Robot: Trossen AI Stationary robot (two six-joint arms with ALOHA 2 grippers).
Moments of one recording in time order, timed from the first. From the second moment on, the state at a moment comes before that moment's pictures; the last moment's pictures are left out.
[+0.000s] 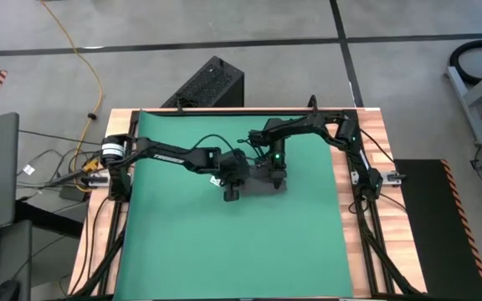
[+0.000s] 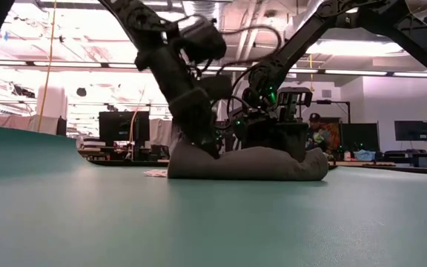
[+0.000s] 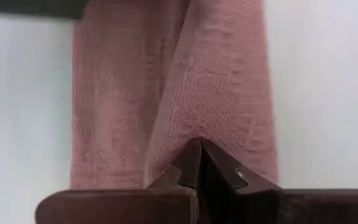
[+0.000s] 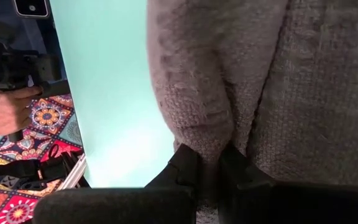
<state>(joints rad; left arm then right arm) 0.14 1.87 1.16 -0.22 0.05 0.09 -0.43 2.18 1.47 -1.20 -0.71 -0.56</state>
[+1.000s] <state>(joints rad) 0.17 1.88 0.99 -0.16 0.17 0.05 -0.61 2.01 1.47 -1.20 -0.73 -0.60</state>
